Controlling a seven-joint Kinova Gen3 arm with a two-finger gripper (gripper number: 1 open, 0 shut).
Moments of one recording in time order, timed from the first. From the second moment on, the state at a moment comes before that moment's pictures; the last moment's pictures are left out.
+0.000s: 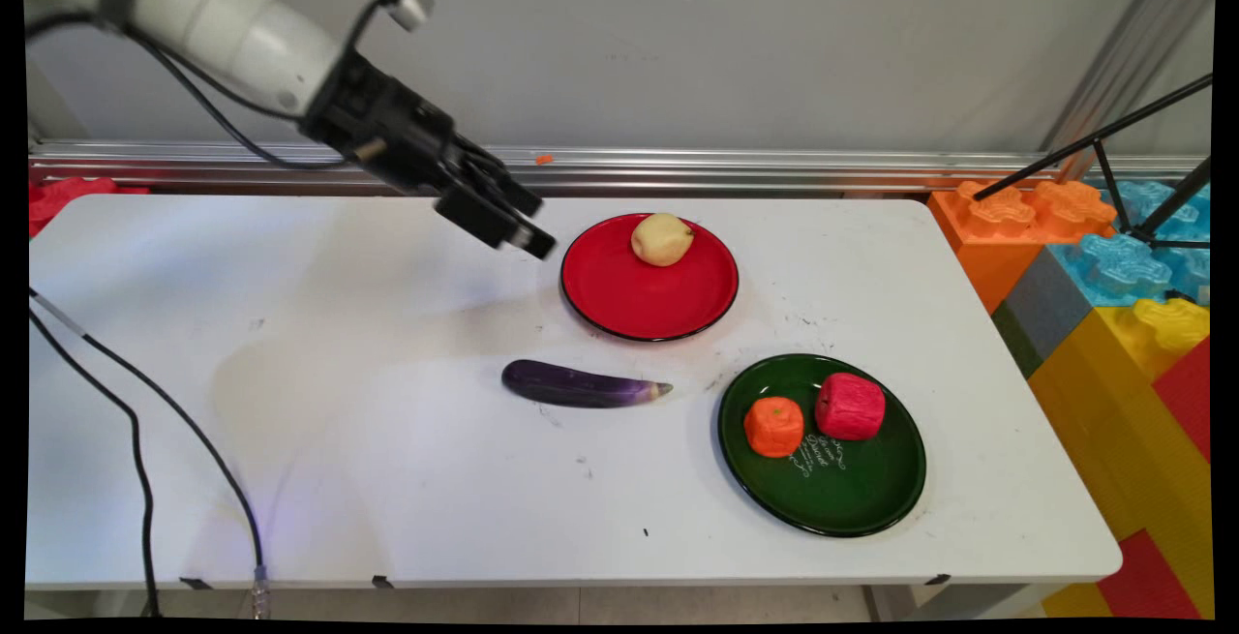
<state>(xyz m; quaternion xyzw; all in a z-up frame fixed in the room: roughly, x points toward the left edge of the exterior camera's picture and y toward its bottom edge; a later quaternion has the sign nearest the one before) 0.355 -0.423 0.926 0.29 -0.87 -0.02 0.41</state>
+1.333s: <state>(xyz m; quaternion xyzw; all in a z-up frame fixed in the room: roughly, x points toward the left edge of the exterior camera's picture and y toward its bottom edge) 0.177 -0.435 0.795 0.22 -0.88 -0.01 0.41</state>
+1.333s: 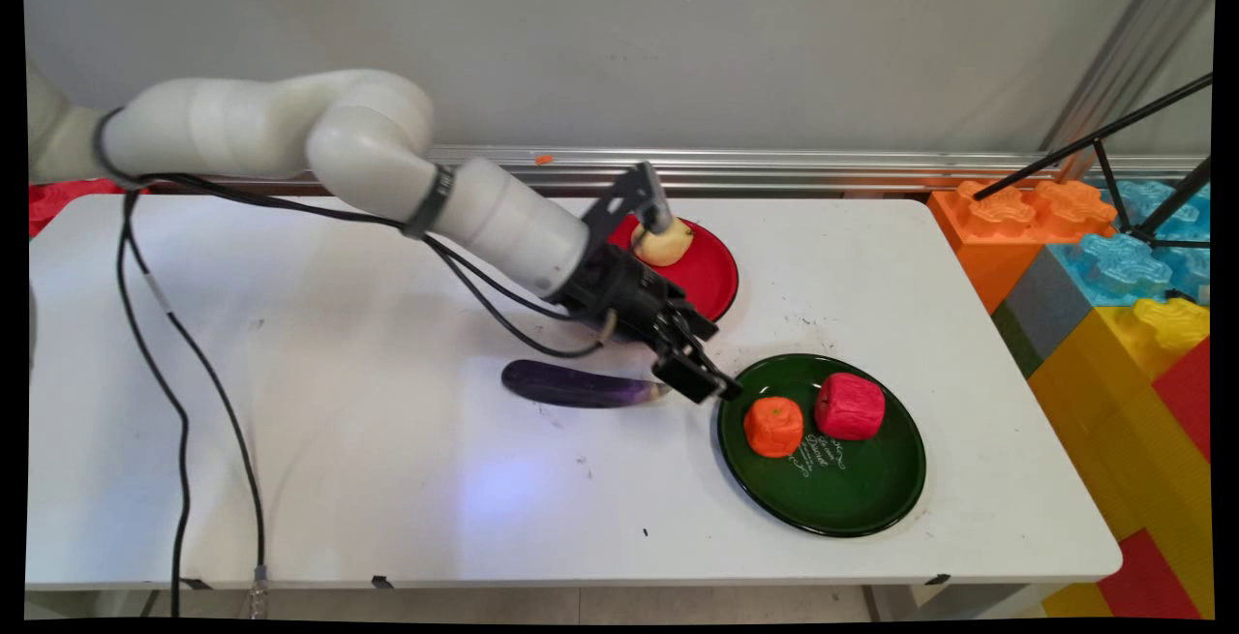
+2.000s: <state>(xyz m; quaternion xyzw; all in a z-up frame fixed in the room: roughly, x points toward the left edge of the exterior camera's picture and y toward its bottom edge) 0.116 -0.446 0.753 0.18 -0.91 0.01 0.38</state>
